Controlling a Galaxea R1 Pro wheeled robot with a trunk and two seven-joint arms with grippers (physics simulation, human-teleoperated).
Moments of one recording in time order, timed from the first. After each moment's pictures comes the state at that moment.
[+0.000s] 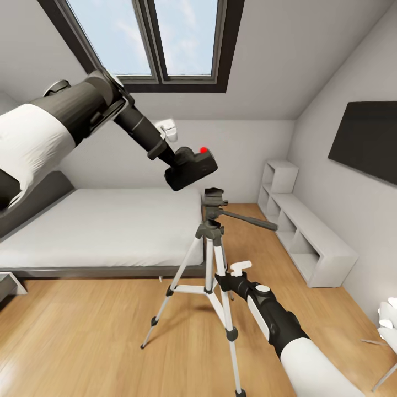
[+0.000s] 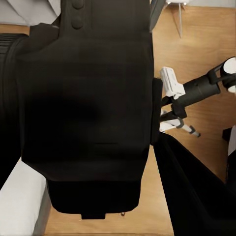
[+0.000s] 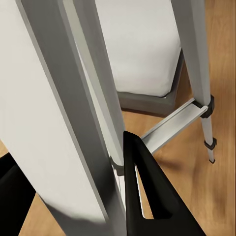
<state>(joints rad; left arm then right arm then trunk) -1.97 0.08 -1.08 -0.43 0.19 0.58 -1.49 -0.65 0.08 0.13 -0.74 -0.04 0.22 0.24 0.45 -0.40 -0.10</state>
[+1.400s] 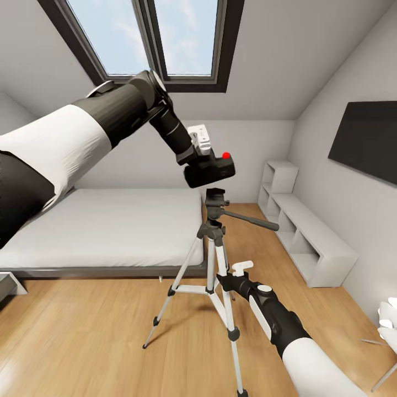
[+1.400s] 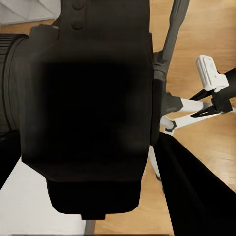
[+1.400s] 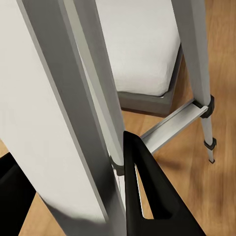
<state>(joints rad) -1.97 -0.08 -1.08 -0.45 0.05 0.58 -1.34 -0.65 0.07 0.12 -0.74 -0.04 0.23 0.25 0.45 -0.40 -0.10</state>
